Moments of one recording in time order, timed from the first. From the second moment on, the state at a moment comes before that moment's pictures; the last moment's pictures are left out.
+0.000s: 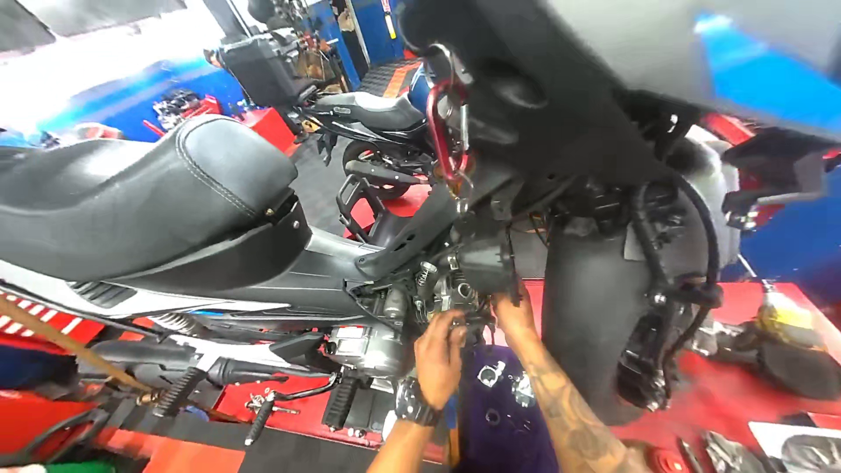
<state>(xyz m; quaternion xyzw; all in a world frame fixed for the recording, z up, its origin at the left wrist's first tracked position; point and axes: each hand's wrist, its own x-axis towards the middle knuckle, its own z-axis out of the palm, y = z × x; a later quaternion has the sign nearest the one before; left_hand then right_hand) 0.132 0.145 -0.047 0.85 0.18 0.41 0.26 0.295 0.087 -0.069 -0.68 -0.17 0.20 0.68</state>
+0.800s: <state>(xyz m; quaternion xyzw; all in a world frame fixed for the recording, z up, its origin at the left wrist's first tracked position) 0.134 0.124 -0.071 0.87 0.25 0.42 0.10 0.299 0.093 -0.073 -0.70 -0.16 0.21 0.66</state>
